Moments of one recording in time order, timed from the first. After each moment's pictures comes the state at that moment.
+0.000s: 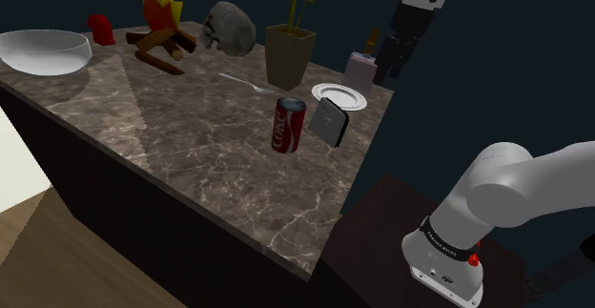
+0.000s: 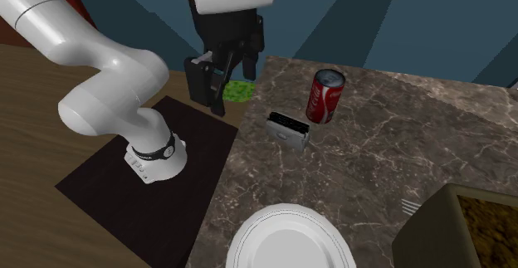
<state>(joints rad) 0.02 -0.76 0.05 -2.33 0.04 1.57 0.03</state>
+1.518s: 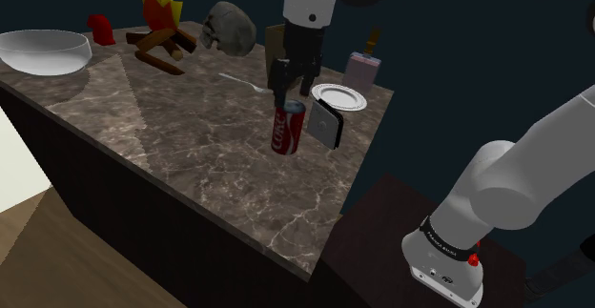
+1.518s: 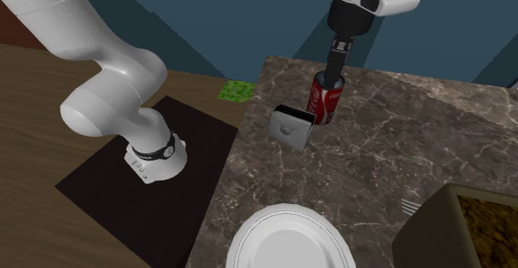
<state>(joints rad) 0.11 -0.25 0.35 -2.05 0.09 1.81 0.31</state>
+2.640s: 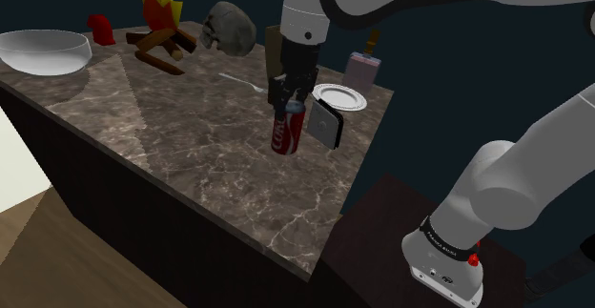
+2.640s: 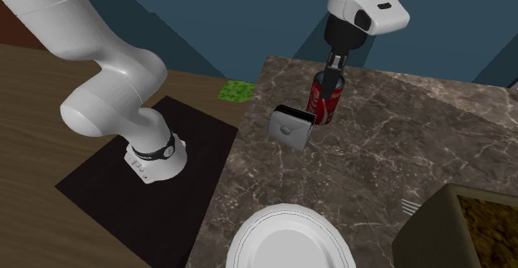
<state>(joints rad) 0.11 -0.24 0.36 -2.12 0.09 1.89 0.32</state>
